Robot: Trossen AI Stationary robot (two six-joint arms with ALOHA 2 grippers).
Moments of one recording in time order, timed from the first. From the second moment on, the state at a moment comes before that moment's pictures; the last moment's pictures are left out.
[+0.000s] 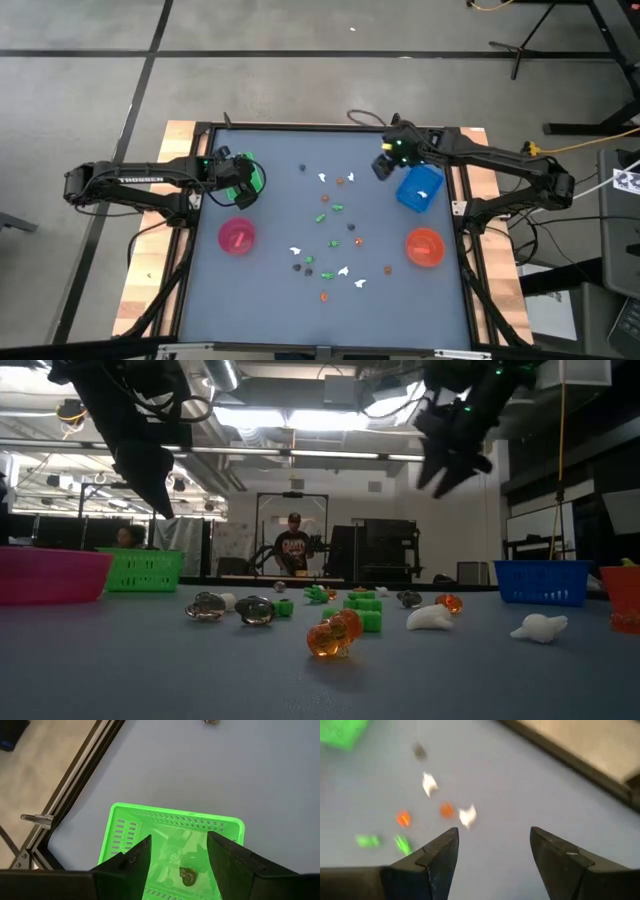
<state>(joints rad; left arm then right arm) 0.23 0.99 0.68 -0.77 -0.47 -0.18 -0.40 1.29 1.06 -0.66 0.14 0.39</state>
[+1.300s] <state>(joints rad) 0.23 0.99 0.68 -0.76 -0.45 -0.21 -0.23 1.83 1.05 -0.28 0.37 0.47</state>
